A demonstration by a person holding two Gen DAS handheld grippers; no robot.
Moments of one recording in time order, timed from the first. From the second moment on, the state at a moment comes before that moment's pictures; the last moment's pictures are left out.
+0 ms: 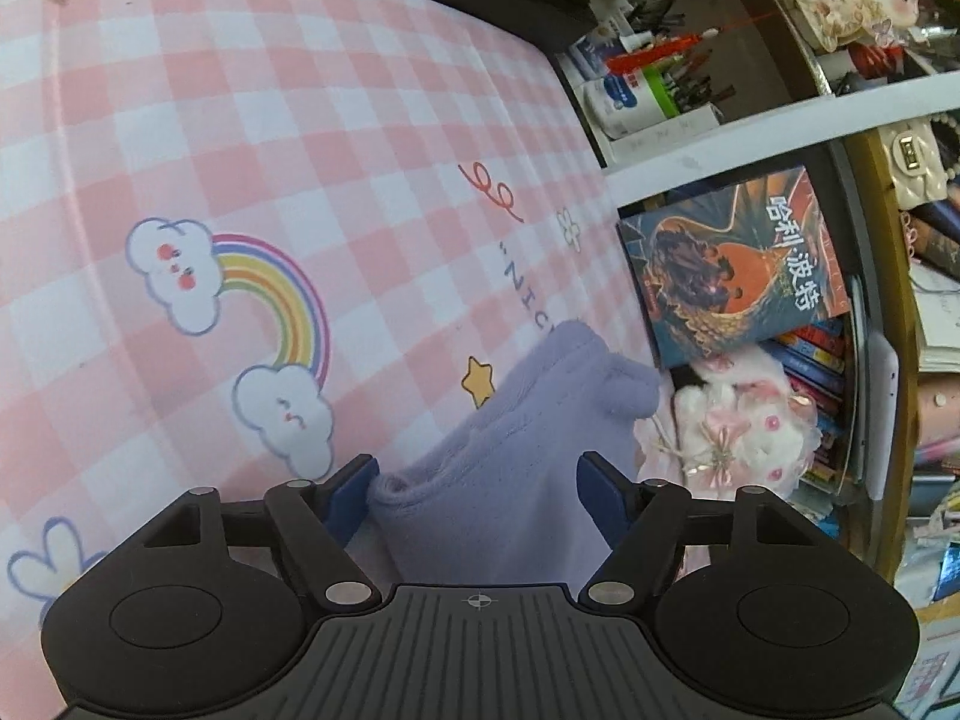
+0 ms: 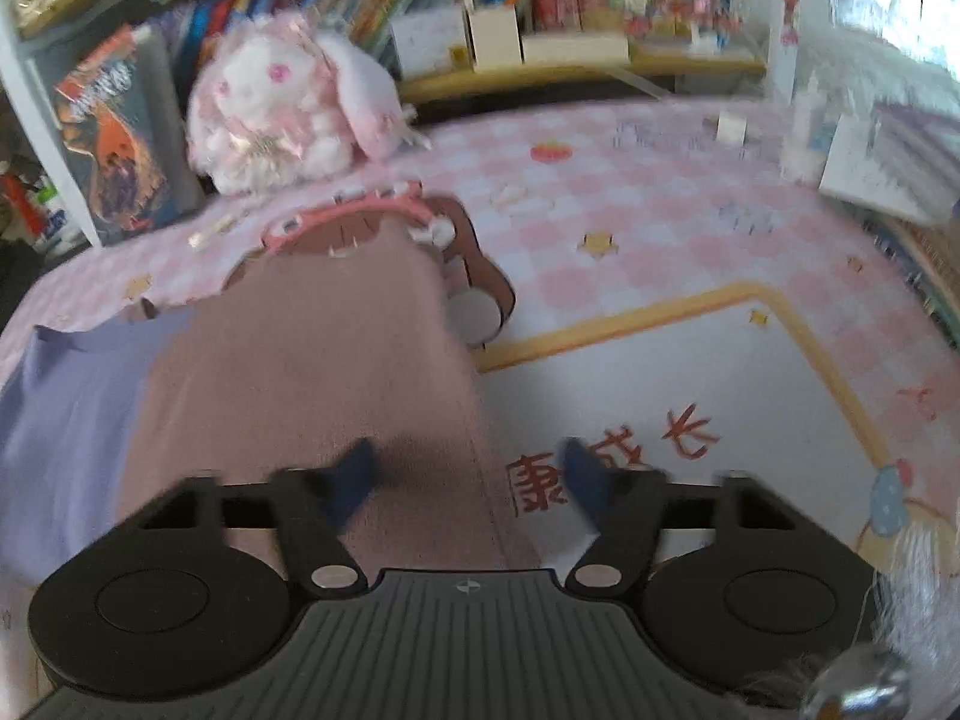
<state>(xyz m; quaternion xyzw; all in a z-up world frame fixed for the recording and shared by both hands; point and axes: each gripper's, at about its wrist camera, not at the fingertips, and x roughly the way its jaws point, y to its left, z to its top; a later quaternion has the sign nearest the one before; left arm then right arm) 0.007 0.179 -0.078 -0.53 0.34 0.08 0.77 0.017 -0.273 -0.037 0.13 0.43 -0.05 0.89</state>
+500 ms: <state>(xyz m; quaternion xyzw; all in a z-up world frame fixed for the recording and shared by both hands) 0.022 0.157 -0.054 -0.45 0.34 0.03 0.82 0.031 -0.259 -0.046 0.12 0.44 0.00 0.89</state>
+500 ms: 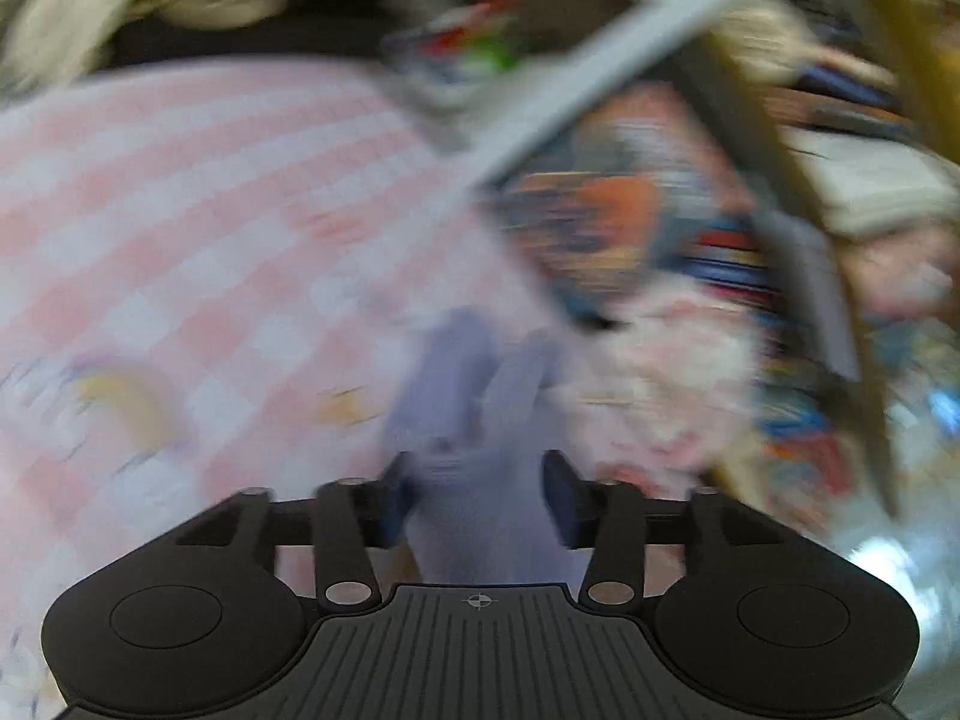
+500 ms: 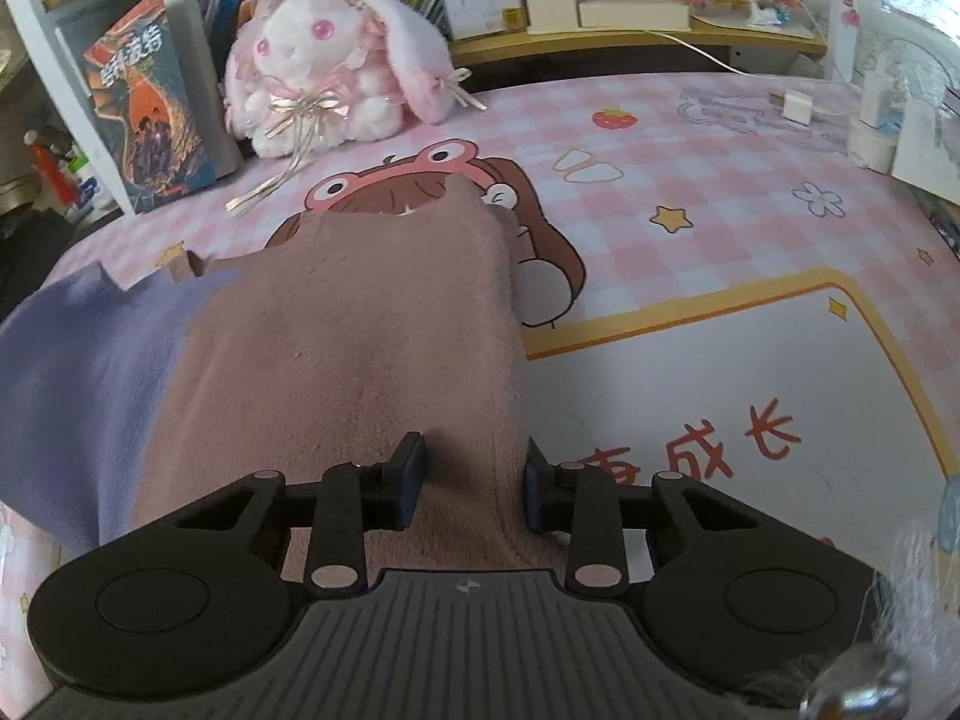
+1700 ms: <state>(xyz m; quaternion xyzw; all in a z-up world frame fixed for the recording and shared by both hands) 0.025 -0.094 0.034 -0.15 0.33 -0.14 0.92 0.060 -0.299 -0.054 0.10 0.44 0.21 0.87</state>
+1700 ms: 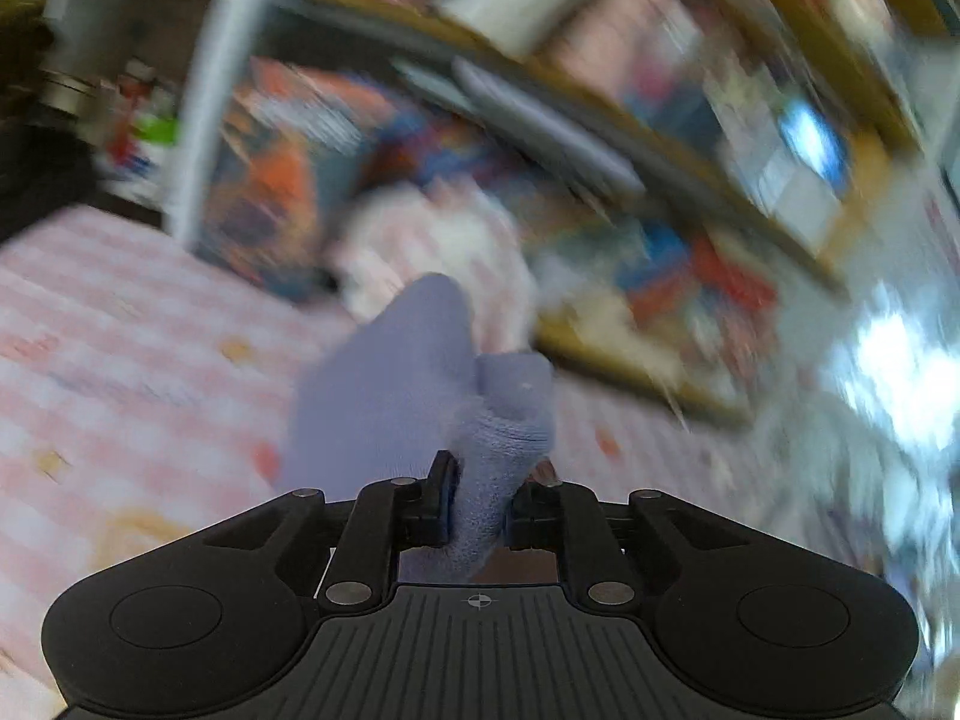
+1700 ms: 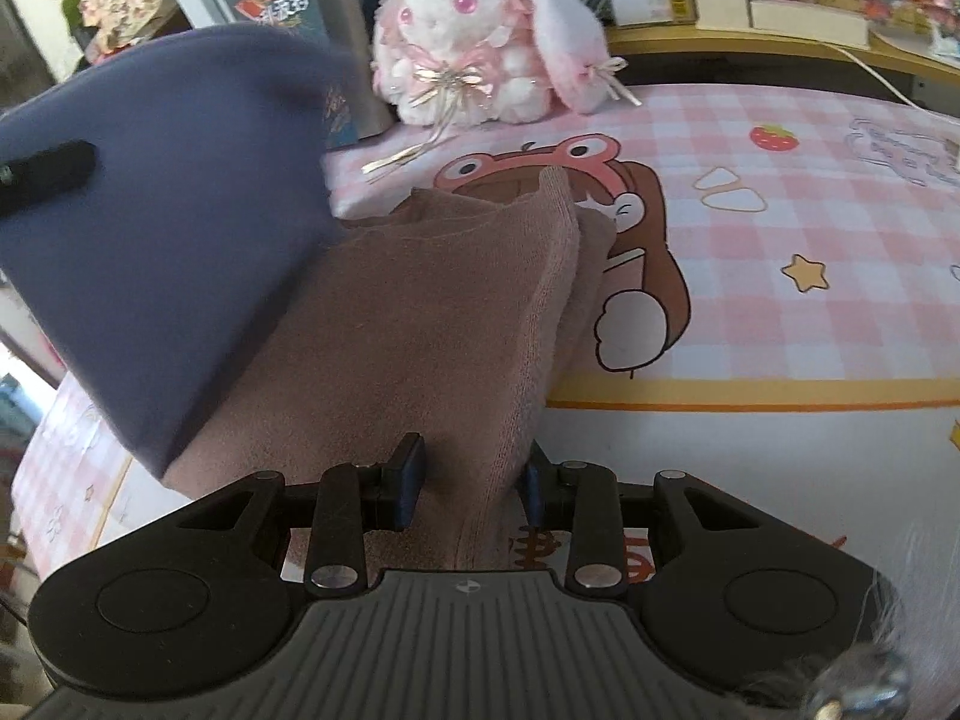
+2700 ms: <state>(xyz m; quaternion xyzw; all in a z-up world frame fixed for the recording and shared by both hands) 0.014 -0.132 -0.035 -0.14 0.43 -0.08 0.89 0.123 -0.350 -0.049 0.26 0.51 0.27 0.78</state>
